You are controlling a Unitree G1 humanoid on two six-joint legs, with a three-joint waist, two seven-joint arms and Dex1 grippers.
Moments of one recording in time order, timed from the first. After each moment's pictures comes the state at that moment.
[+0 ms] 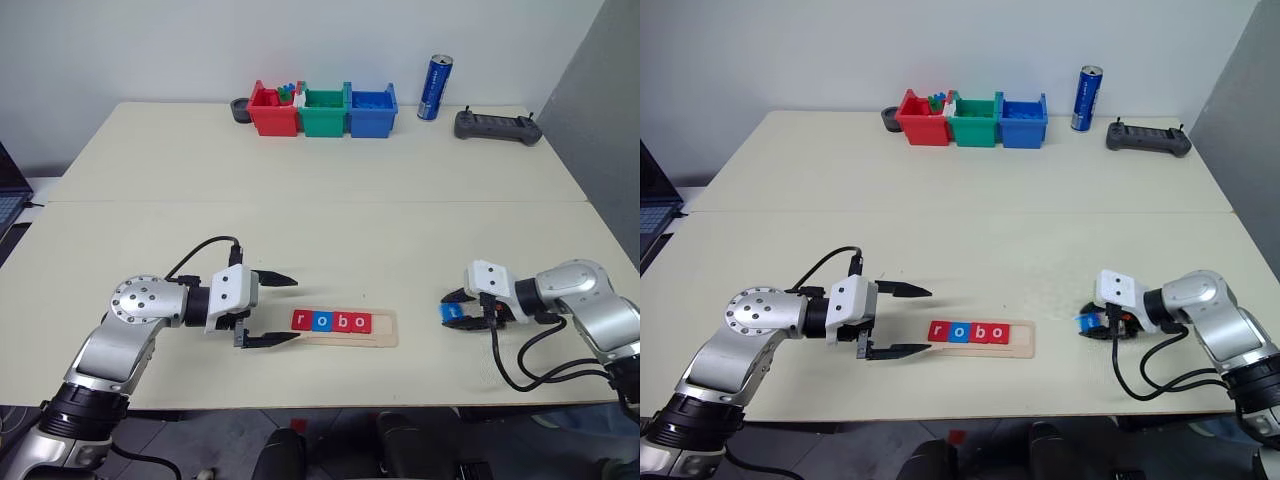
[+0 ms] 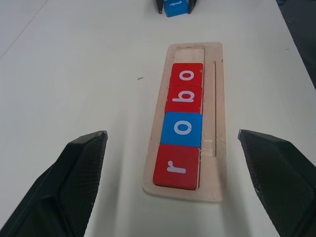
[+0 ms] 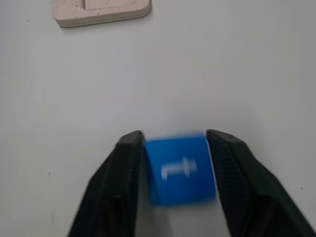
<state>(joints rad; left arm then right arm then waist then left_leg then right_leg) -0.24 0.80 -0.07 -0.12 -0.30 0.07 -1.24 -0.41 -0.91 0.25 0.04 0.14 0.27 1.28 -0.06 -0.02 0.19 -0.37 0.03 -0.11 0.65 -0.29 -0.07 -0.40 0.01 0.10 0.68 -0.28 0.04</state>
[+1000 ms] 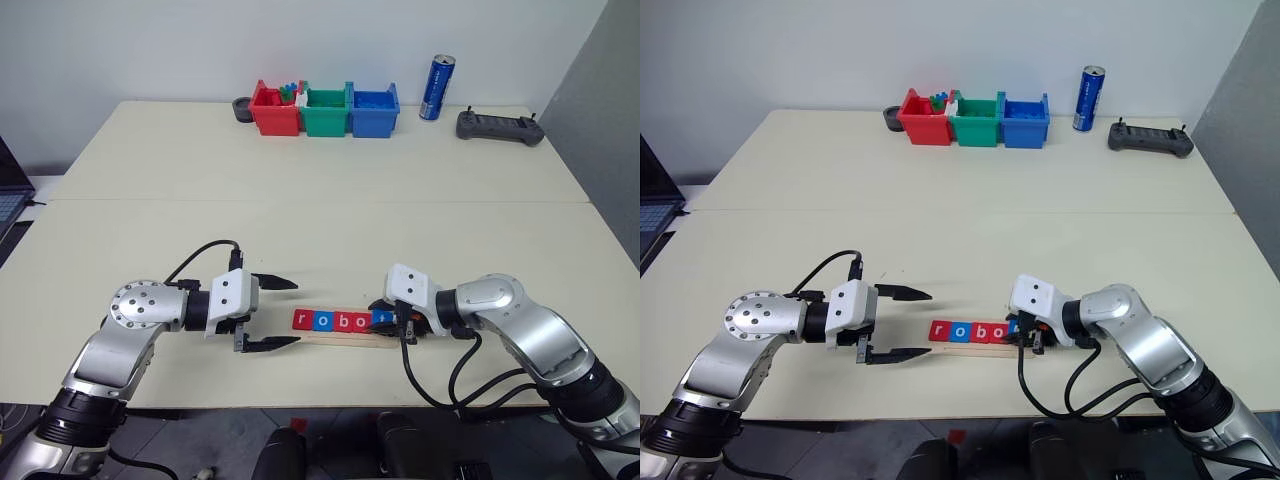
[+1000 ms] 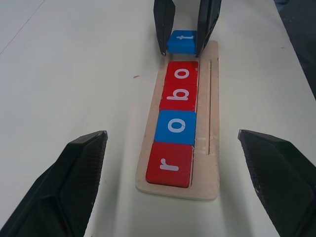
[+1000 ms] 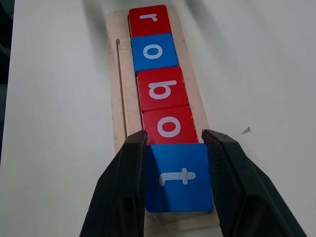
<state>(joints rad) -0.22 0.81 -0.07 -0.14 -0.30 0.06 -1.23 -0.46 -0.65 0.42 -0.42 0.18 0.81 0.96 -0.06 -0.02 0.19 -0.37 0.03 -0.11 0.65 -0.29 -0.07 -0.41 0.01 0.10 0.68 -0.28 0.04</state>
